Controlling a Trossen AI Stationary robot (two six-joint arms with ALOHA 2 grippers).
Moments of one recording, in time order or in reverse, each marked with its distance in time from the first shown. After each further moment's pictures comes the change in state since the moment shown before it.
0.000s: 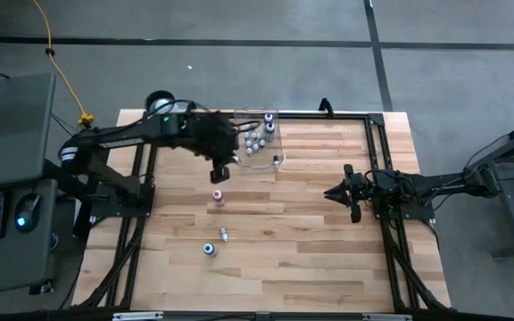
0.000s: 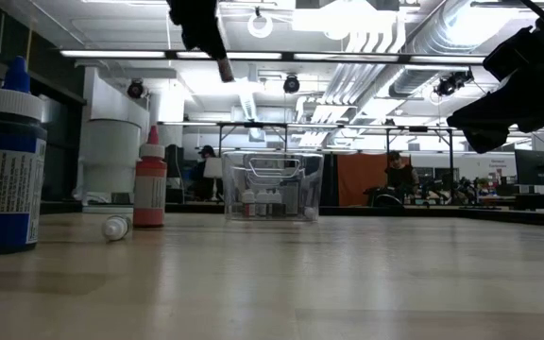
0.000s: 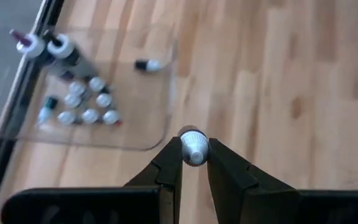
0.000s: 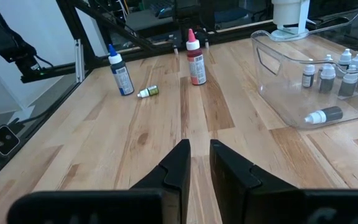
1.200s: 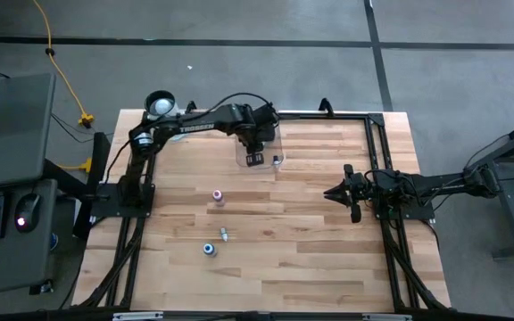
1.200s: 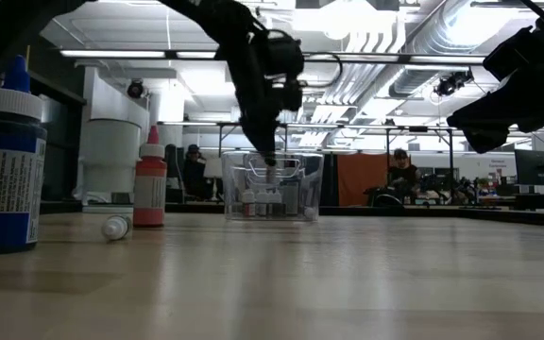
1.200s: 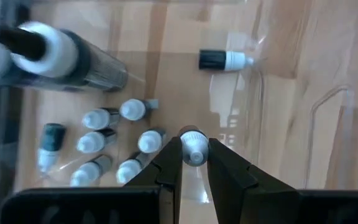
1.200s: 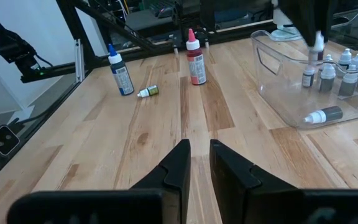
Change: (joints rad) left arm 0.185 0.588 0.272 0.072 0.001 0.225; right arm 0.000 0.000 0.000 0.000 0.000 0.000
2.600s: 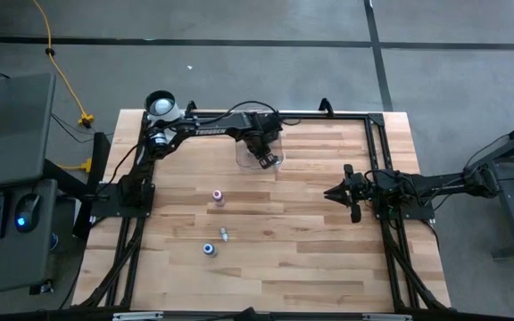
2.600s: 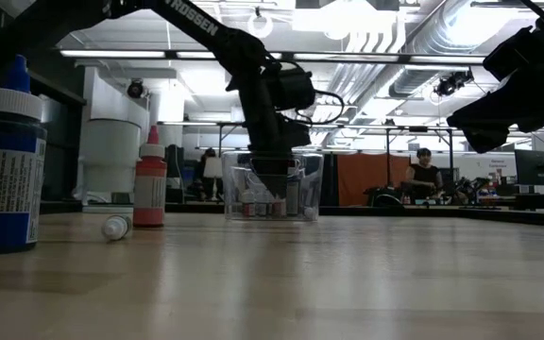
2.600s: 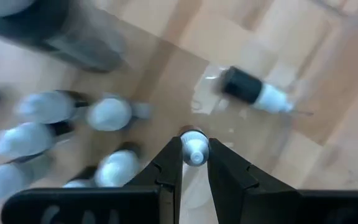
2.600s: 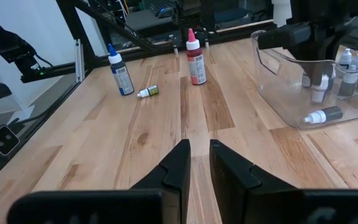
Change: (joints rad) left arm 0.003 0.144 0.000 0.106 0.000 -0.393; right arm 0.000 0.000 0.000 0.000 0.000 0.000
